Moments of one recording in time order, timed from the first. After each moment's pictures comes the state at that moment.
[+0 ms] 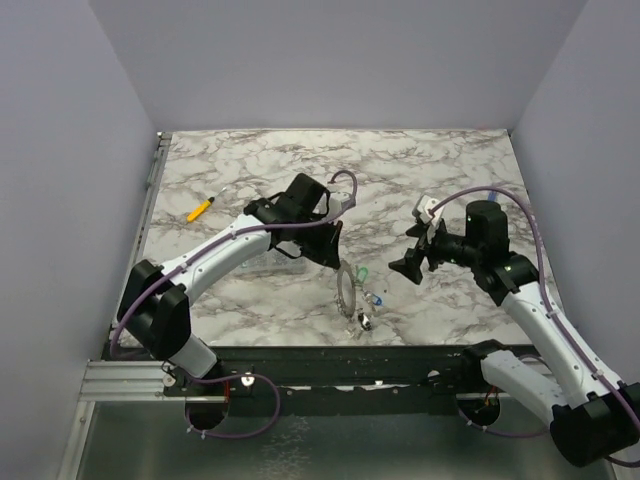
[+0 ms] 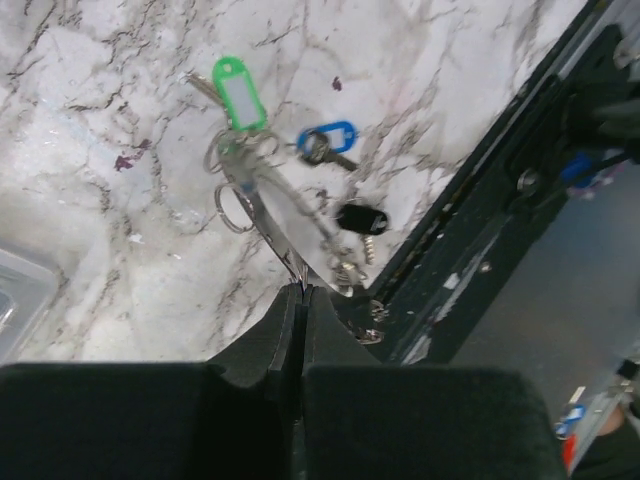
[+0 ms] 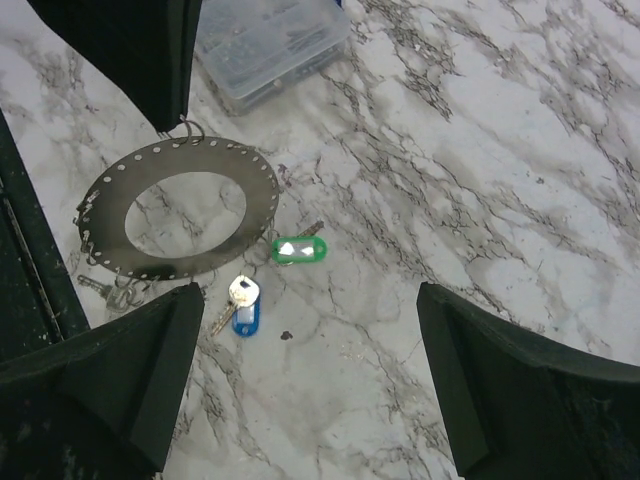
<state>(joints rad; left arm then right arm) -0.70 1.53 1.23 -0.67 0.48 -0.16 0.29 0.90 0.77 -0.39 -0.67 -0.40</state>
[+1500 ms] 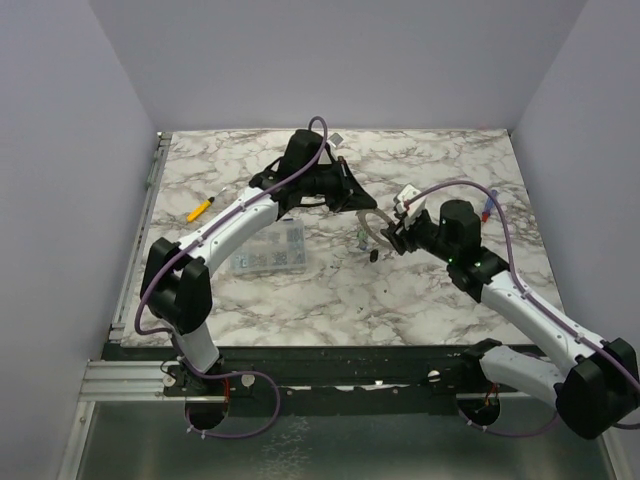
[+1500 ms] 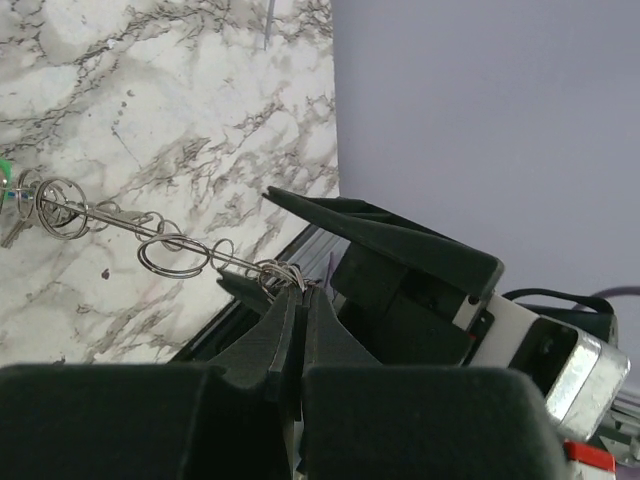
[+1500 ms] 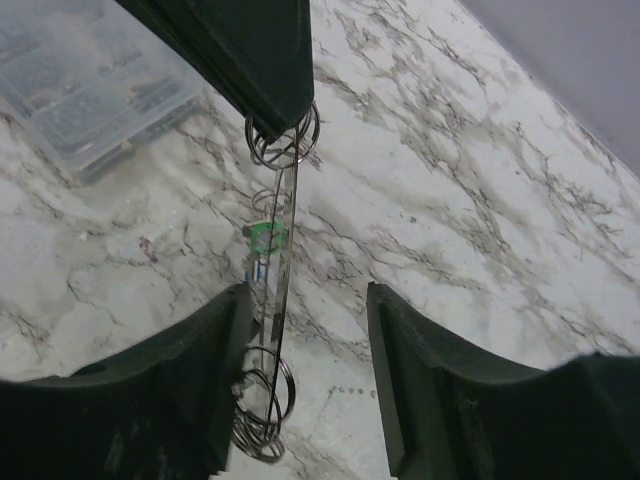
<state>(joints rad) -0.60 1.73 1.50 -0.29 0.61 -1.05 0.47 1.04 0.70 0.01 -0.26 -0.37</state>
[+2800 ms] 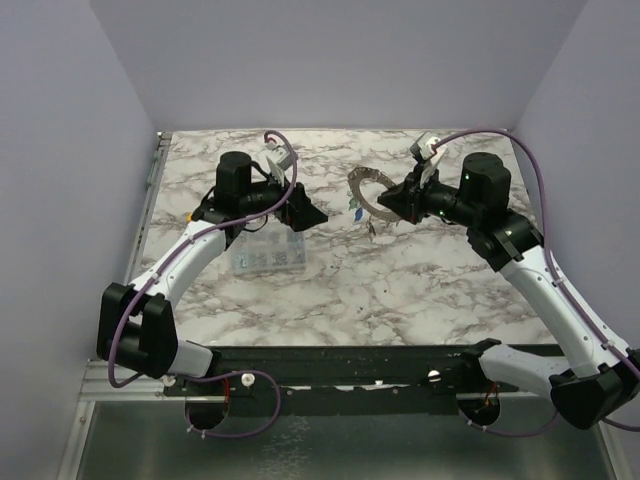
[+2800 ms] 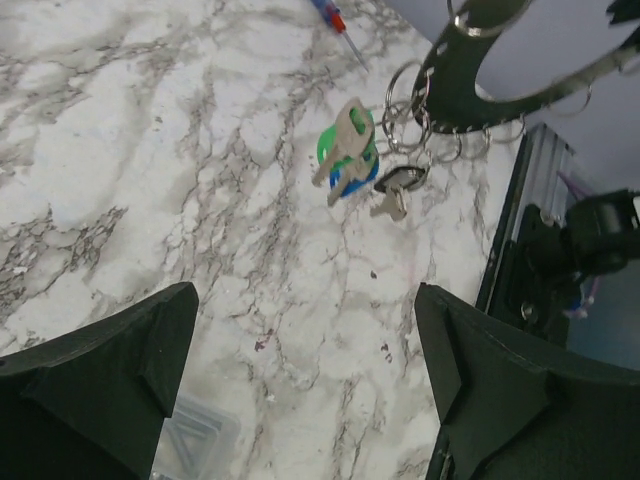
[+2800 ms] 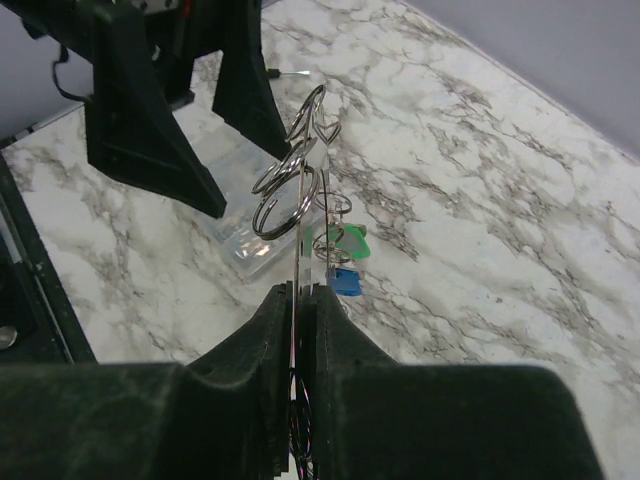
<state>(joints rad) -0.33 1.39 1.08 -0.04 0.81 -0.18 0.45 1.10 1.17 -0.32 -0.46 -0.09</state>
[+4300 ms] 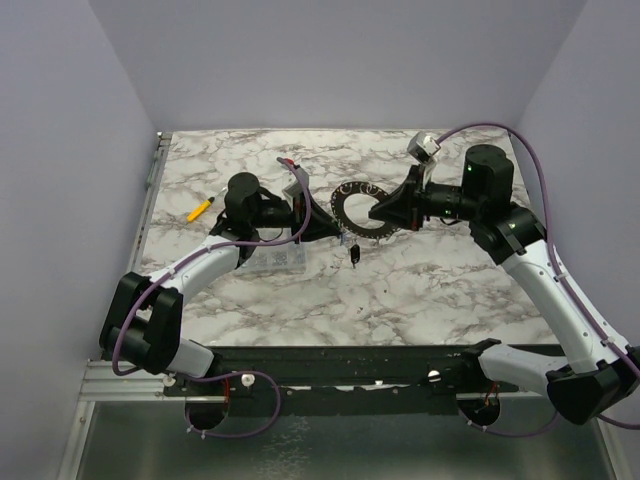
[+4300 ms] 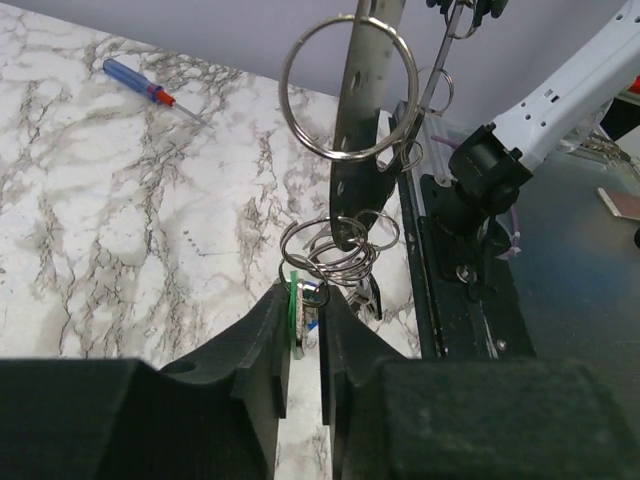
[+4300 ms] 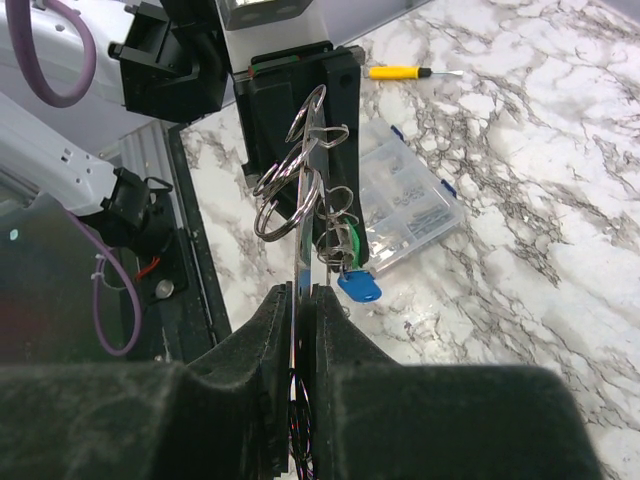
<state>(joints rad) -0.43 1.43 0.85 0.60 1.14 -0.27 0.43 1.13 1.24 -0.39 -0.80 0.04</state>
